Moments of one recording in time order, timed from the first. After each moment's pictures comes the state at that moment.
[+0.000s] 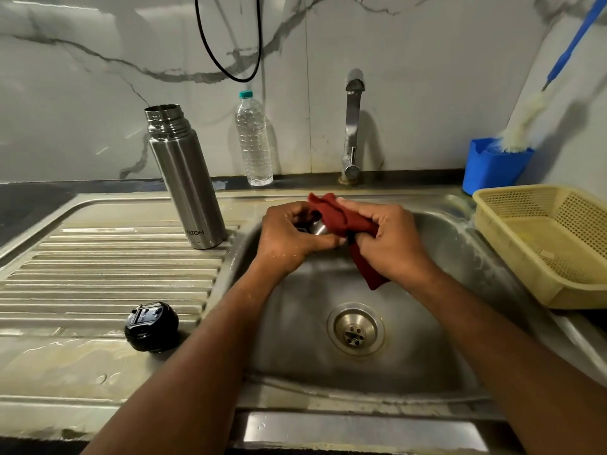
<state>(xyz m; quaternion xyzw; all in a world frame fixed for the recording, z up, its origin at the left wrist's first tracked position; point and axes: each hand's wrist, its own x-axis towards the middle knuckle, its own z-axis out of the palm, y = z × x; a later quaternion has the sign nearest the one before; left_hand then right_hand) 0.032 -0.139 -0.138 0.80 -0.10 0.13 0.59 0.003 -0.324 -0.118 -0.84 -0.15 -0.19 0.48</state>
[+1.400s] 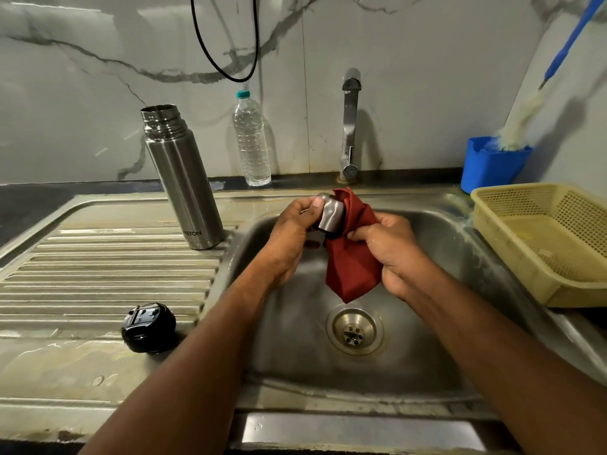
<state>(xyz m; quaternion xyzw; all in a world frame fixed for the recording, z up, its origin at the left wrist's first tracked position) 0.038 -0.155 -0.135 0.68 -0.05 -0.01 0.73 0.001 -0.306 -0.116 -0.66 0.12 -0.01 0.75</state>
